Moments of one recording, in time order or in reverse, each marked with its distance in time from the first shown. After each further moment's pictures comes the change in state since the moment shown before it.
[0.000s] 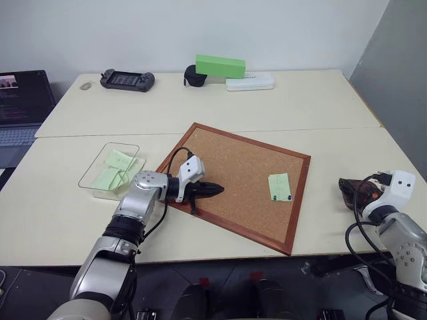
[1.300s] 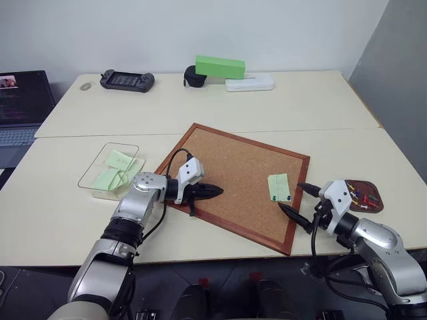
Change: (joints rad) left arm 0.023 0.011 -0.002 -0.025 -0.003 -0.003 -0.004; right arm 0.137 -0.159 0.437 -0.051 -0.168 -0.481 0.546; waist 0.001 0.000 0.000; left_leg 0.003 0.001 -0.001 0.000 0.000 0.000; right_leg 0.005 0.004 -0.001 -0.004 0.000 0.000
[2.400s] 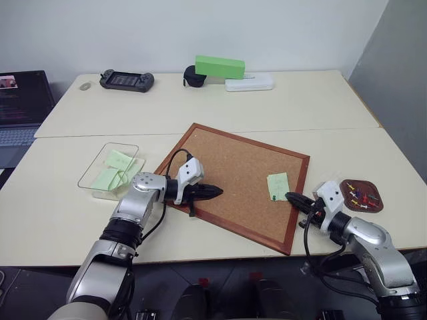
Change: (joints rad) left arm 0.006 0.005 0.000 -0.022 -0.001 0.022 0.001; right arm -0.049 0.044 0.011 0.075 -0.023 -0.024 -0.024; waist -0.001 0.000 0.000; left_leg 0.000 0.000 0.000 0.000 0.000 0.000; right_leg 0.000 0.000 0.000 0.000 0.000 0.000
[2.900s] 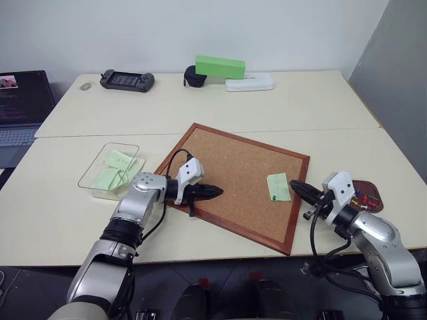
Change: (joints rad) left arm -0.001 -0.003 -0.001 0.002 0.000 -0.001 0.000; right arm 0.005 0.000 -0.067 -0.056 0.024 -0.007 -0.040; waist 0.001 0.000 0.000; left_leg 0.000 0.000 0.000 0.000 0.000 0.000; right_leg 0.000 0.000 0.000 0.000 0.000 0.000
